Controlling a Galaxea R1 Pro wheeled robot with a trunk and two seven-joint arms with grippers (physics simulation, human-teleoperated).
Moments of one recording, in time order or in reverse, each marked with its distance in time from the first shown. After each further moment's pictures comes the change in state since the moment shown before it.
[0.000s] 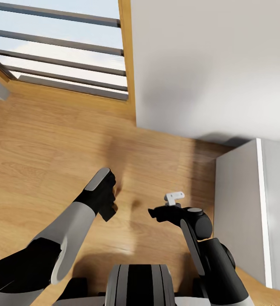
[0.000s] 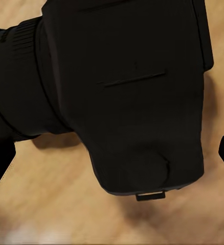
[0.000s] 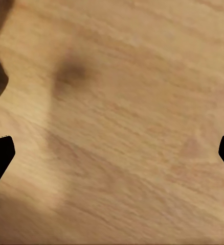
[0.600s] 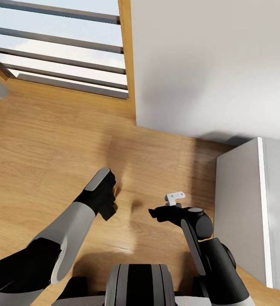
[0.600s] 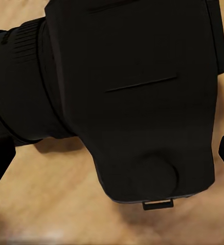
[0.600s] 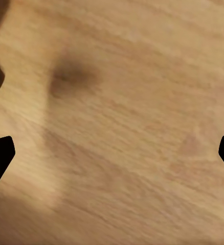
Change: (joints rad) left arm 0.001 0.000 -0.001 0.000 0.000 0.000 0.000; right arm 0.000 -0.005 -0.002 0.000 0.000 0.000 0.004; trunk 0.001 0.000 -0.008
